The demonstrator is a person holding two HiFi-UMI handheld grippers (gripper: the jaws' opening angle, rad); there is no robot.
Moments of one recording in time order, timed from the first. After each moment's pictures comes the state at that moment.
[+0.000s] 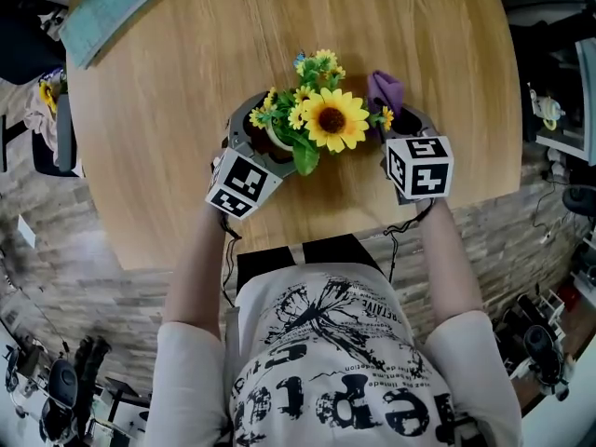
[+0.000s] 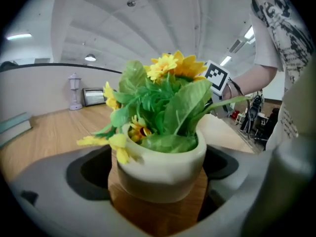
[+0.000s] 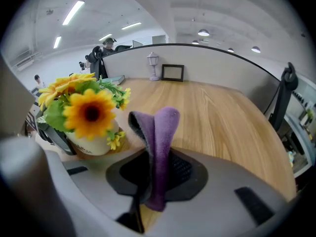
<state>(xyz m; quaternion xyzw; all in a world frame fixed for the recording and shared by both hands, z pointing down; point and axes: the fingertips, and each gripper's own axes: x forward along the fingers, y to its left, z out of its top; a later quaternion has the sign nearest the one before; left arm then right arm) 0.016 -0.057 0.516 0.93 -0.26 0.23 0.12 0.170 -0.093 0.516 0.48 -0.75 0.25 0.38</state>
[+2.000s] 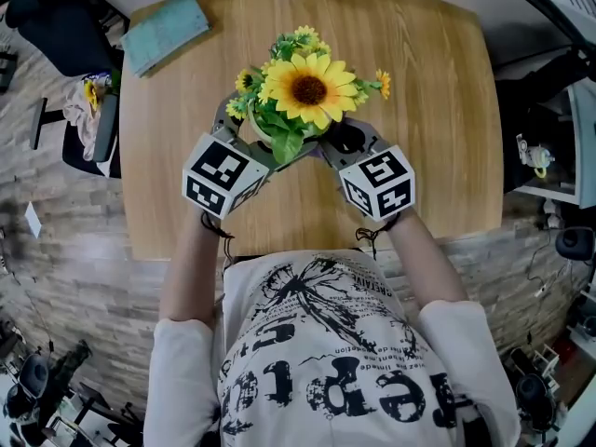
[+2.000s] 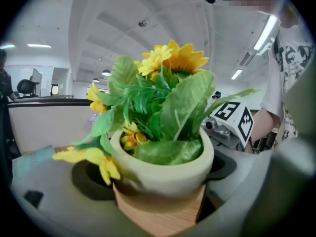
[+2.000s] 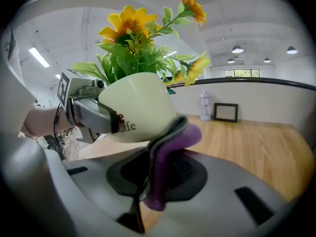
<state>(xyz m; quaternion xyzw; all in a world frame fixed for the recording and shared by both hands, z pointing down) -0.026 -0.106 0.327 0.92 -0.34 0.15 0.11 0.010 -0.091 0.384 0.30 -0.91 0.17 0.24</state>
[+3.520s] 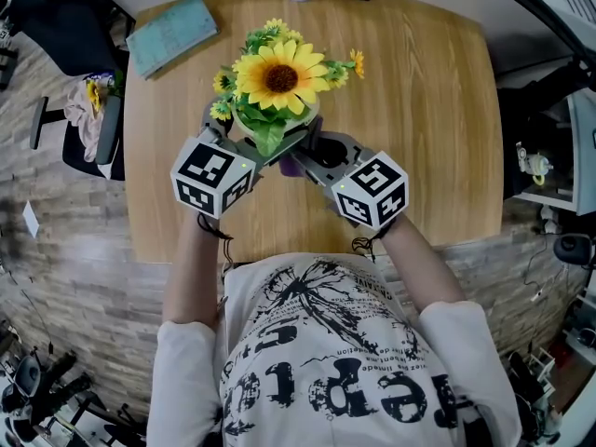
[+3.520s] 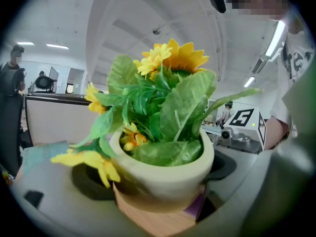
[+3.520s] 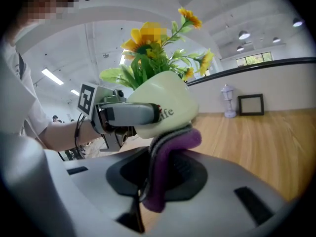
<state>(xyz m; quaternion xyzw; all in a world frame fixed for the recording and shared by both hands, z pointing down) -0.082 -0.125 0.326 0.90 -0.41 0.10 0.14 -0.055 -0.065 0.376 0.20 -0.93 0.22 0.19</state>
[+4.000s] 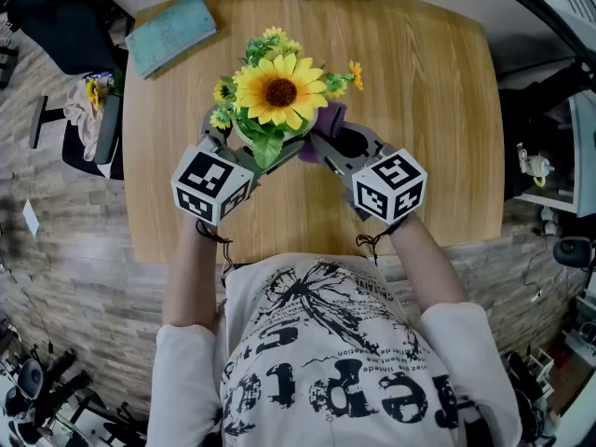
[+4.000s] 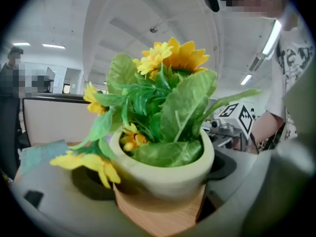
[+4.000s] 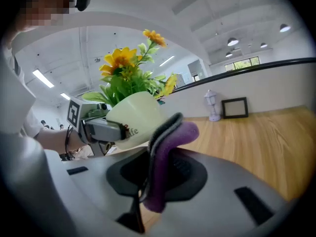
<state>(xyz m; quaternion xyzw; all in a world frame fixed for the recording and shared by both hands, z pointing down) -0.080 -0.122 0.337 0.90 -0.40 0.11 0.13 -0.018 -0.103 0.376 0.26 -0.92 0.23 0.17</state>
